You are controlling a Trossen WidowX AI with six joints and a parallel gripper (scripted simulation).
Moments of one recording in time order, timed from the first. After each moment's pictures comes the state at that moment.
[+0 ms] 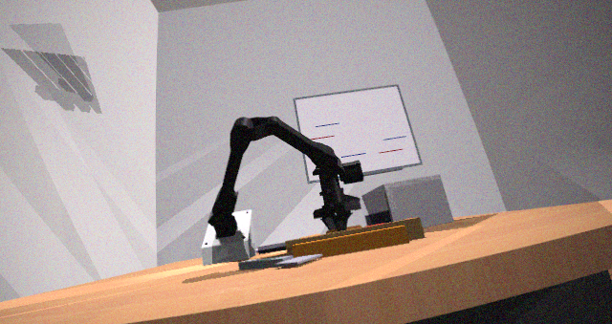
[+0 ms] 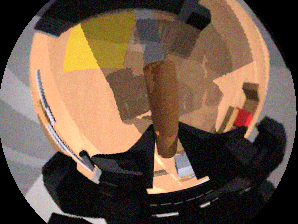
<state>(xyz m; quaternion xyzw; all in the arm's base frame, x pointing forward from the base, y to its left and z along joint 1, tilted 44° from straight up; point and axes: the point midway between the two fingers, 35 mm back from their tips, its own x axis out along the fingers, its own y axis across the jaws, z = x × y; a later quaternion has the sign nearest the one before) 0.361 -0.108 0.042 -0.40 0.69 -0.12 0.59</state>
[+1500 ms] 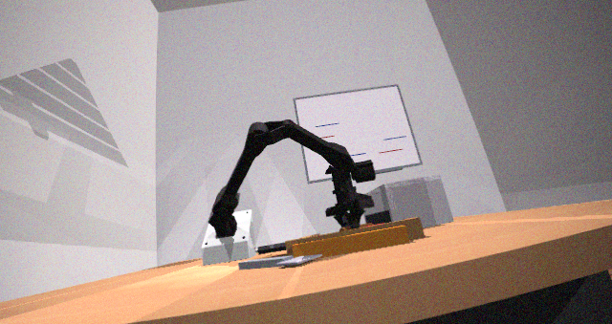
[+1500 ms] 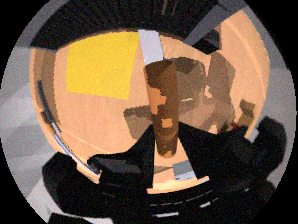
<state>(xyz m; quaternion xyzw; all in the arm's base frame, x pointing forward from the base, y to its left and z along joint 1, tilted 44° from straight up) 0.403 -0.095 0.032 -0.40 0.69 -0.12 0.59</state>
